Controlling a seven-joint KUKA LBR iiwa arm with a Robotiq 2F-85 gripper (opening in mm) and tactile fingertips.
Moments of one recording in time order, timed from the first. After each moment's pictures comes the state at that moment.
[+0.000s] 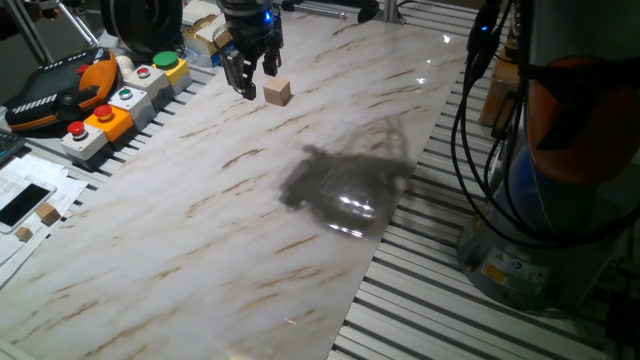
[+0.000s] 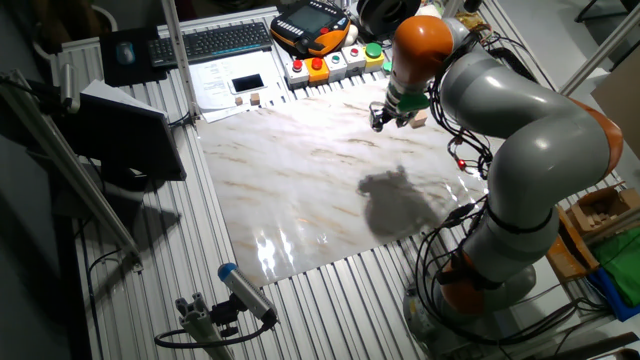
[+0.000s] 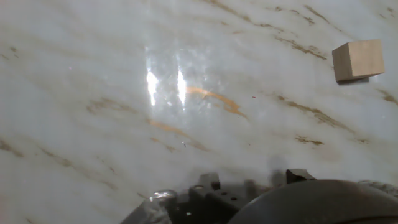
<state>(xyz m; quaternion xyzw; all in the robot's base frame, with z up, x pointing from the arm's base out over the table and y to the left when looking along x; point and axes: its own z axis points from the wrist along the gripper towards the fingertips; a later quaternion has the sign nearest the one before) 0.515 0.001 0.239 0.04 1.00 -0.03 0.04</state>
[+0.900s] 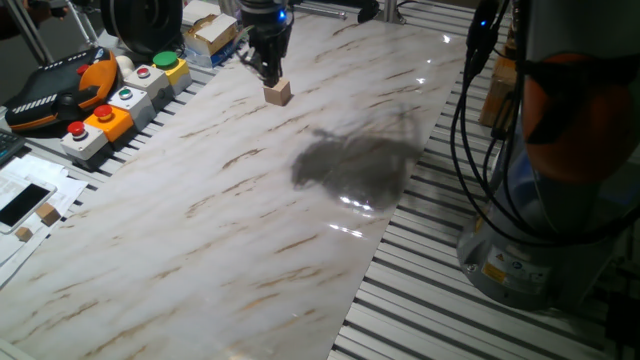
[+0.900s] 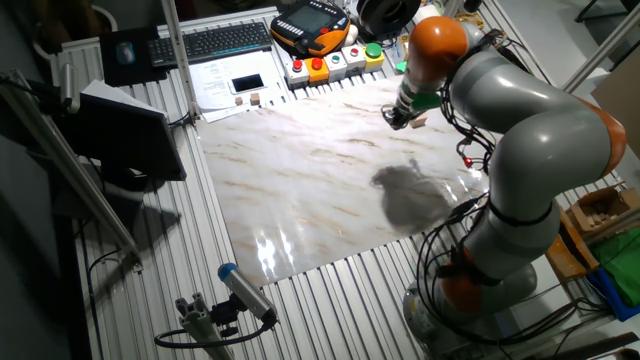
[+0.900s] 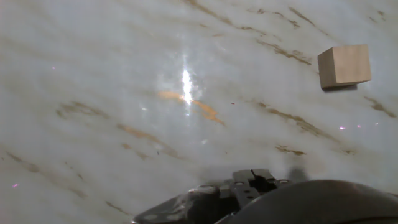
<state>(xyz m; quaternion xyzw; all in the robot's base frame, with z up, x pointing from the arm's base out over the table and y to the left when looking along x) 0.520 -0.051 0.217 0.03 1.00 -0.02 0.04</state>
